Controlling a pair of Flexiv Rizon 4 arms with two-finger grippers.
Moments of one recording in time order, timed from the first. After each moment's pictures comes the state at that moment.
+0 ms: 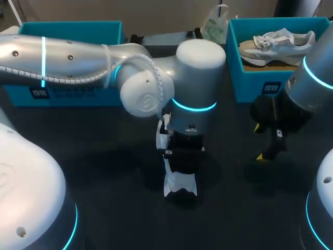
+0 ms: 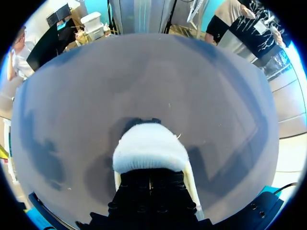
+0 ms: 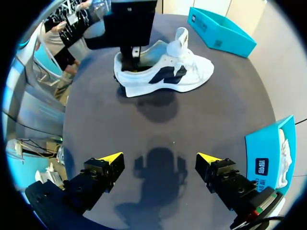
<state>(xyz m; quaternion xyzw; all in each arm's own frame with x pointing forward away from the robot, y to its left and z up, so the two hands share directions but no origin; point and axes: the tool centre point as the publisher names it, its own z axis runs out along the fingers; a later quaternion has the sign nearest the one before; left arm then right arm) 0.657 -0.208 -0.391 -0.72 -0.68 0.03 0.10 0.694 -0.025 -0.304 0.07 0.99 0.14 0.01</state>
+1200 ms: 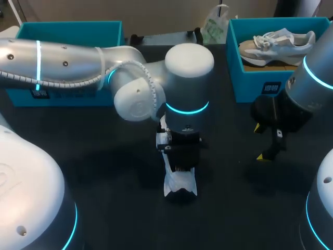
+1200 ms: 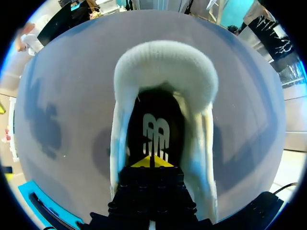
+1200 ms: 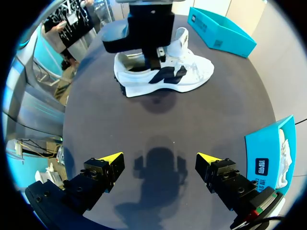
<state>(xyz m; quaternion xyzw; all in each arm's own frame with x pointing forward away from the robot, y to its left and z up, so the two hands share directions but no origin) 0.705 -0.213 -0.397 -0.68 -0.73 0.02 0.02 0.694 -0.025 -0.304 0.07 0.99 0.14 0.01</state>
